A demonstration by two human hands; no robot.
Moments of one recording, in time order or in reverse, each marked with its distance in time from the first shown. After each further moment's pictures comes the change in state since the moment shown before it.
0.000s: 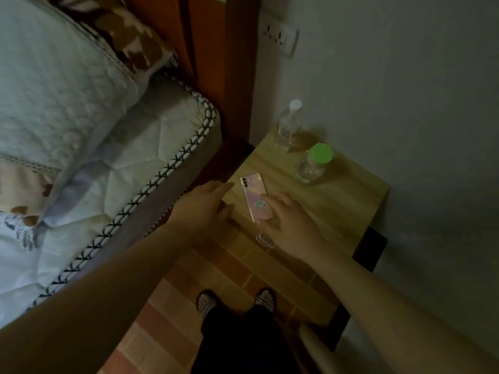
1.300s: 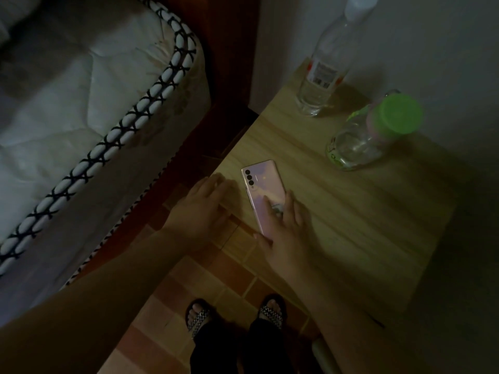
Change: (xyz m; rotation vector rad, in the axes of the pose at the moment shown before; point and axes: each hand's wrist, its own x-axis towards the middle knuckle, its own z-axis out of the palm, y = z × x) left_hand 0.094 -0.108 0.185 -0.086 -0.180 -0.014; right_hand 0.095 0.127 0.182 -0.178 0.000 0.204
